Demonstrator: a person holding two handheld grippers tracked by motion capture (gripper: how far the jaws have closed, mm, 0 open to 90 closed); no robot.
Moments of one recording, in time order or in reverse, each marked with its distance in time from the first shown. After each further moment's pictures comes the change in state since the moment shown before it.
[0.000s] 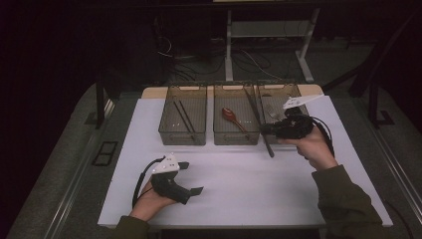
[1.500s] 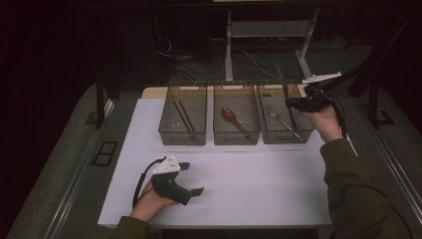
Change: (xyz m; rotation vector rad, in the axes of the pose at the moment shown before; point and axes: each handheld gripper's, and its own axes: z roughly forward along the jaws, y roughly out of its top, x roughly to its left) left arm -0.002 0.000 0.001 -0.002 -0.005 -0.001; right arm -0.106 0.010 -0.012 0.005 -0.375 0.111
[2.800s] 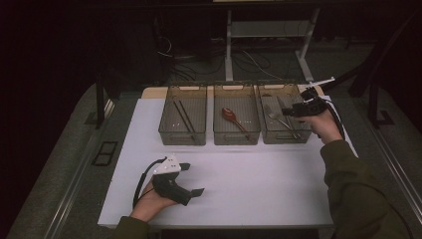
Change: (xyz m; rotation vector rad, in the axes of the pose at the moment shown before) left arm 0.000 0.000 0.001 0.012 -0.004 0.000; right arm -0.015 -0.016 0.024 0.089 -0.005 0.068
